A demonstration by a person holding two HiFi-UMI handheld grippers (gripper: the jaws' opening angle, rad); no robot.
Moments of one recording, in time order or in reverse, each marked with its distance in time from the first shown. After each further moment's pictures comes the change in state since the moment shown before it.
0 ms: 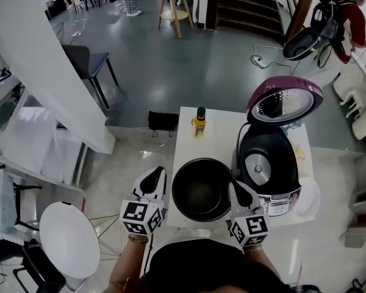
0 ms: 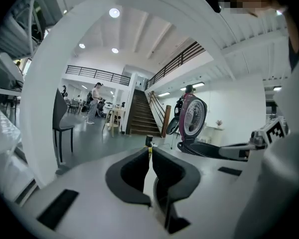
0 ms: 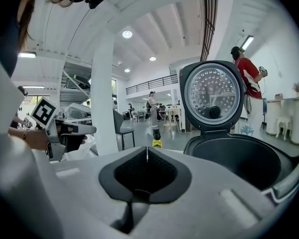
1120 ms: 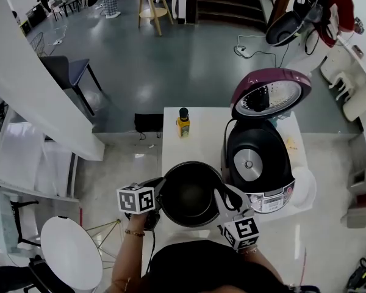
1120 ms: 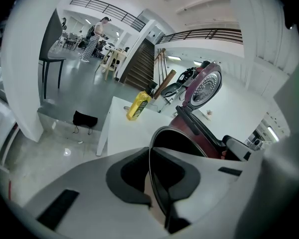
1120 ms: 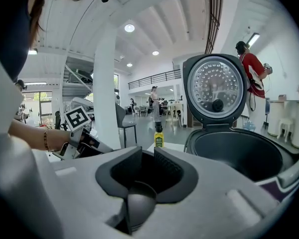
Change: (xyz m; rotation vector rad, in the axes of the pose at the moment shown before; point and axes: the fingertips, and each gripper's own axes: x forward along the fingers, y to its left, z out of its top) left arm 0.058 -0.002 -0.119 -0.312 0.557 -0.181; right arm 0.002 0.006 -0.021 -0.023 0.065 0.028
